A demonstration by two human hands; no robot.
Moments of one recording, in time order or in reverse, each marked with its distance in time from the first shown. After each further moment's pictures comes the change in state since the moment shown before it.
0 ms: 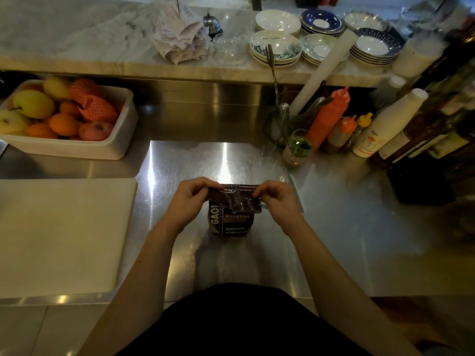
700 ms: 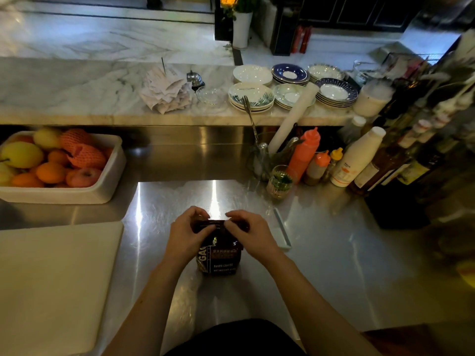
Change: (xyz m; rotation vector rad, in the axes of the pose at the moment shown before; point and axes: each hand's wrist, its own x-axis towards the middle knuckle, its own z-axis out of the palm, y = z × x) left_hand 0.014 0.007 0.023 0.249 0.139 0.106; right_hand 0.007 -0.019 0.014 -0.203 -0.051 -0.029
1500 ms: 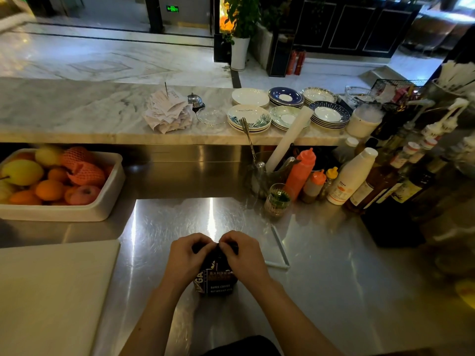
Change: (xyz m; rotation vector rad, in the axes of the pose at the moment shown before) left_hand 0.000 -0.003 0.001 0.059 -0.027 0.101; right_hand 0.000 0.000 0.022 -0.241 0.079 -0.079
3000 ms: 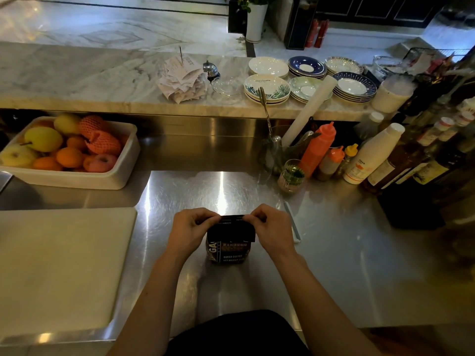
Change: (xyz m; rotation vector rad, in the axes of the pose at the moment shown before) left_hand -0.013 -0.006 -0.020 -0.062 0.005 -0.075; right_hand -0.006 0.015 -0.020 -0.019 0.148 0.094
